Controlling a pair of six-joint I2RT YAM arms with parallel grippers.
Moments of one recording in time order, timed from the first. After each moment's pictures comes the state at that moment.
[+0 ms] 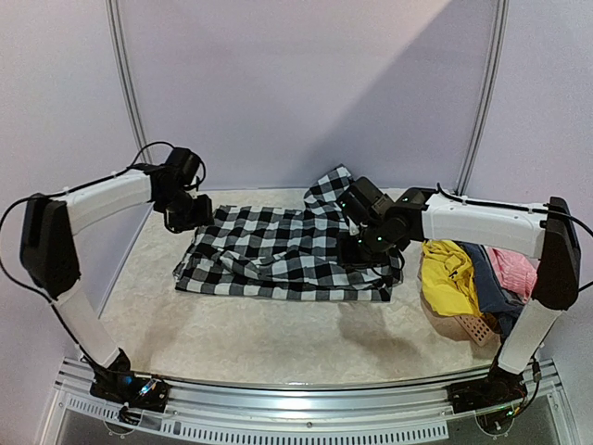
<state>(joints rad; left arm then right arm) -0.35 1.71 1.38 -0.71 -0.09 -0.48 0.87 1.74 1.40 -0.70 0.13 0.72</state>
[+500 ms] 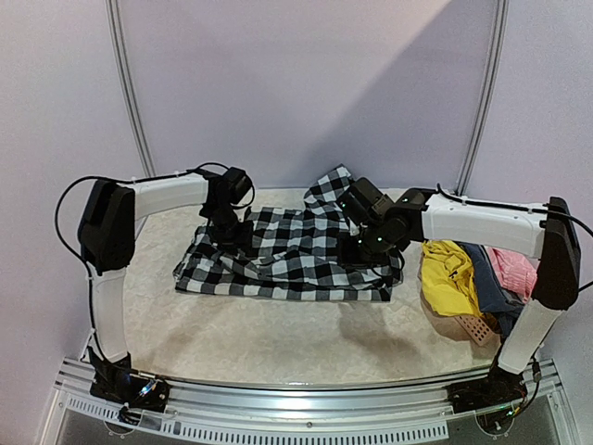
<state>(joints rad) -0.50 2.10 1.67 -0.91 0.08 -0.40 0.87 1.74 1.40 -0.70 0.13 0.73</state>
